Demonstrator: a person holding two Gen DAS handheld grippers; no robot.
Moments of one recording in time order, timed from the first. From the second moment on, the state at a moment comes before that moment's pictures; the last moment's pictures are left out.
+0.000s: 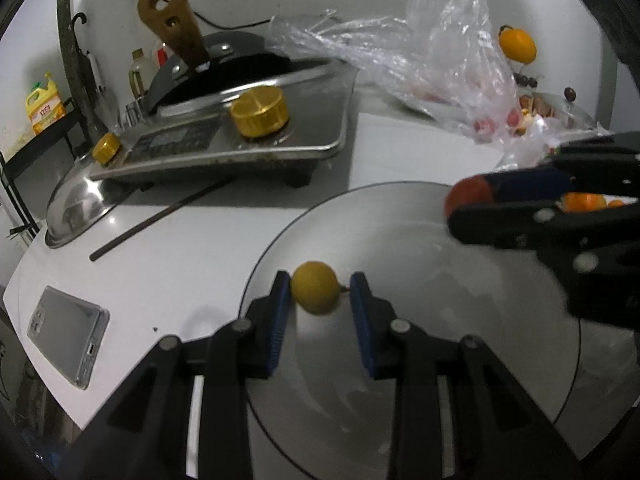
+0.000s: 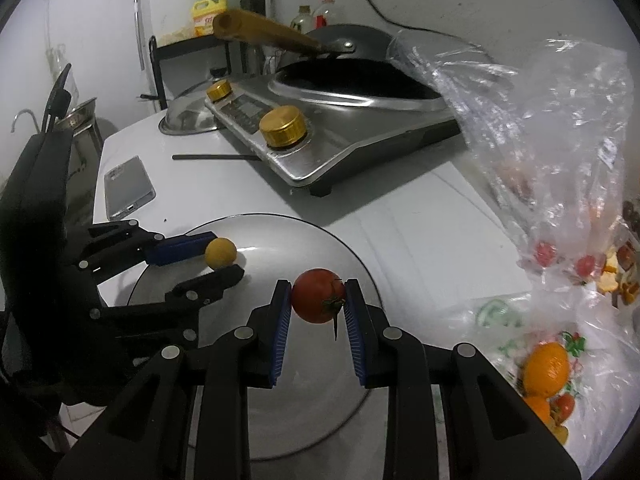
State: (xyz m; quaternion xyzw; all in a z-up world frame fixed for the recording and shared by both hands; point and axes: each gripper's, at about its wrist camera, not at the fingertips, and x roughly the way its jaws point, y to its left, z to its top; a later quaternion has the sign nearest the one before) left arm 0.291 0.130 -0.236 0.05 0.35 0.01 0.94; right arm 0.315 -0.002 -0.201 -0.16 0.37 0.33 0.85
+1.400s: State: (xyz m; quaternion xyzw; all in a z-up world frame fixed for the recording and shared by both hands) left arm 0.288 0.132 -0.228 0.03 0.35 0.00 0.94; right arm 0.327 -0.002 -0.208 -0.14 0.39 0.29 0.86
